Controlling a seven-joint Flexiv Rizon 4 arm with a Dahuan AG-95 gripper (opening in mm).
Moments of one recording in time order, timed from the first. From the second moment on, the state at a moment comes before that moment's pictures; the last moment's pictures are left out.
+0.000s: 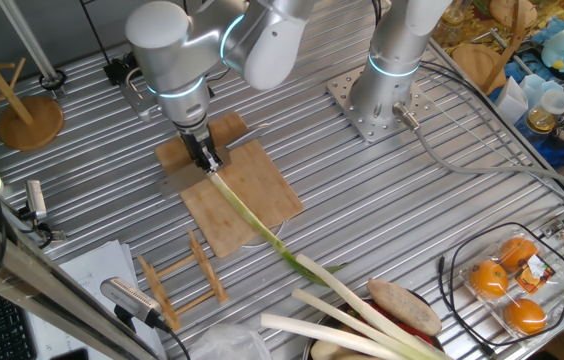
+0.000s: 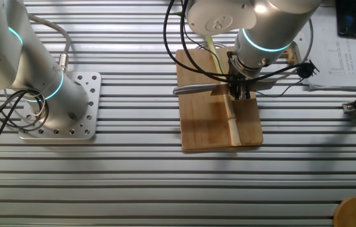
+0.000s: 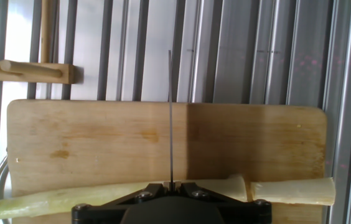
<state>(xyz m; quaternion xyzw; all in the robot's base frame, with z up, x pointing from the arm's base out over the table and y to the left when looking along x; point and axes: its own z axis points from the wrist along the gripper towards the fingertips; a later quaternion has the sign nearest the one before) 0.514 0.022 0.056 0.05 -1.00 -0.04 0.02</state>
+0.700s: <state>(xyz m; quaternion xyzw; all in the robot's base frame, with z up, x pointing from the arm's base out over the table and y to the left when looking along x) 0.513 0.021 0.054 0.06 -1.00 -0.04 0.02</state>
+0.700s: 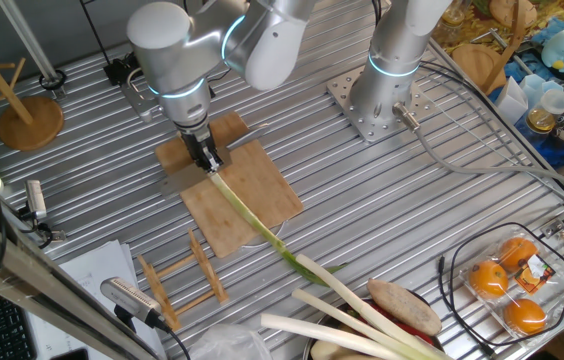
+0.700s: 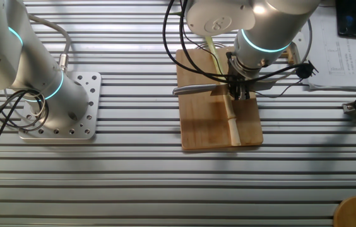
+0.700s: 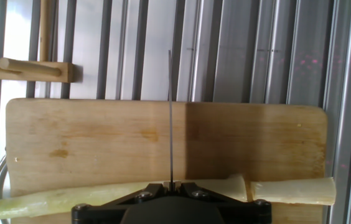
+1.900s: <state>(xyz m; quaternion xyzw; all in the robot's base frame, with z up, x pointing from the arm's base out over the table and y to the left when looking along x) 0.504 0.020 0.053 0.06 -1.00 -0.03 0.02</state>
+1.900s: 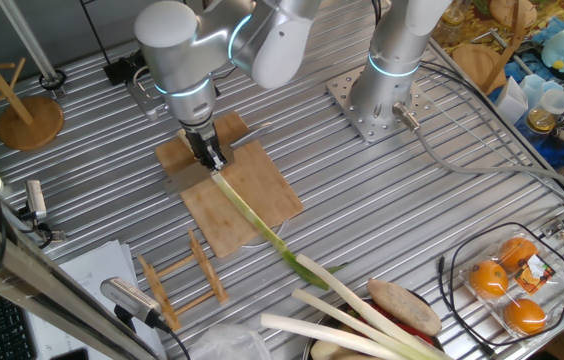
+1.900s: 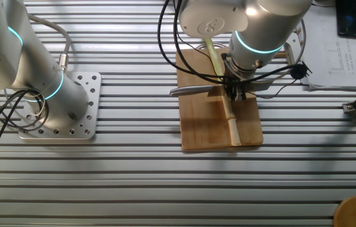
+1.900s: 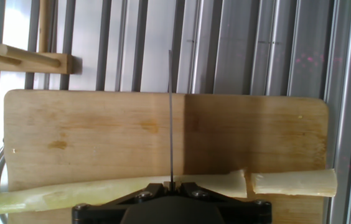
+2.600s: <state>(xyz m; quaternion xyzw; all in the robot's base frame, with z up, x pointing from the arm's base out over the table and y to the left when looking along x) 0.501 0.020 0.051 0.06 -1.00 -0.03 0.02</state>
